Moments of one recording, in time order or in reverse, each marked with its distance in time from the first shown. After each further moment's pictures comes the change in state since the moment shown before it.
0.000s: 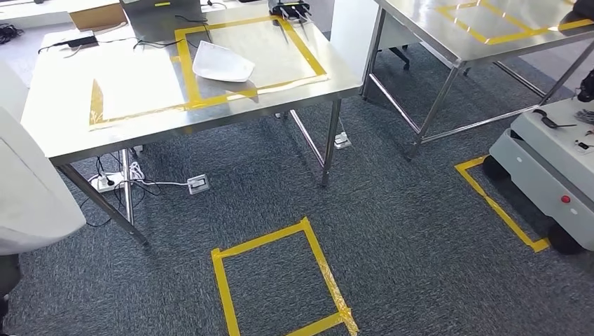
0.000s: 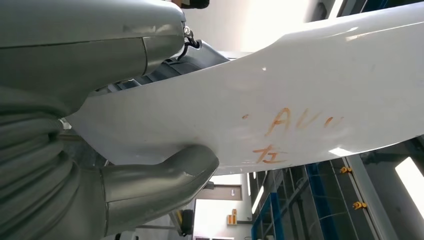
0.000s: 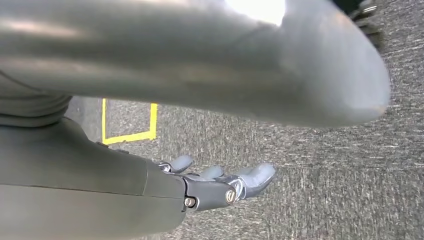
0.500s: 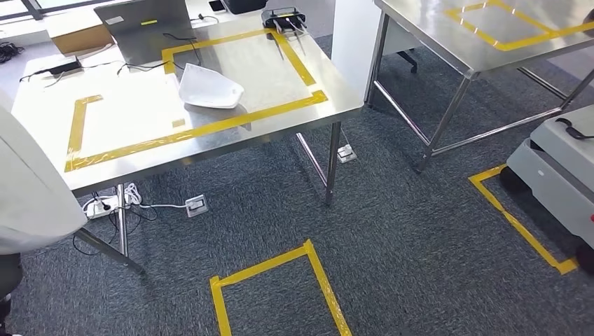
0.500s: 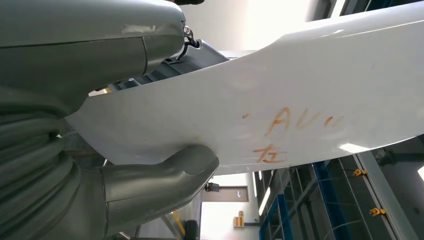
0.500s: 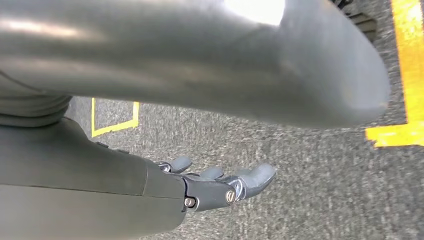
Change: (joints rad) left arm -0.020 -0.021 -0.012 0.005 -0.012 -0.001 0.005; right arm 0.001 -0.001 -0.009 0.000 -0.014 -0.004 0.007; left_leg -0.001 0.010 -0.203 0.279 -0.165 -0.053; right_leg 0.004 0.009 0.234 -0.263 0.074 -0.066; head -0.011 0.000
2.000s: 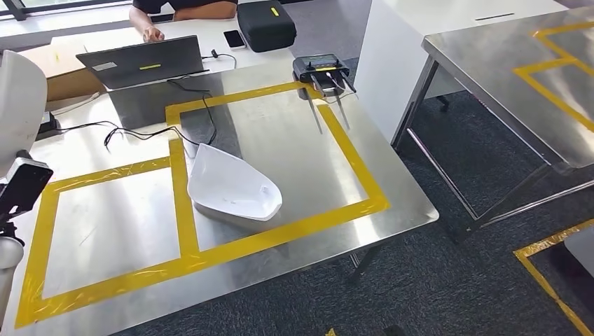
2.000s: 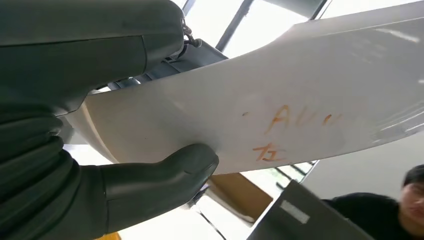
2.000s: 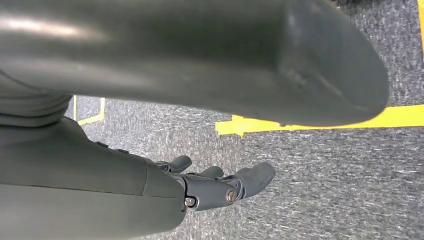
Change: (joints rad) left arm -0.628 0.082 -0.176 0.987 -1.221 0.820 0.048; right arm -0.022 0.009 -0.027 0.000 0.043 -0.011 0.012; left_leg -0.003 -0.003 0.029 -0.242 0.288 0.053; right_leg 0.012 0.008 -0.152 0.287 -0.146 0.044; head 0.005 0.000
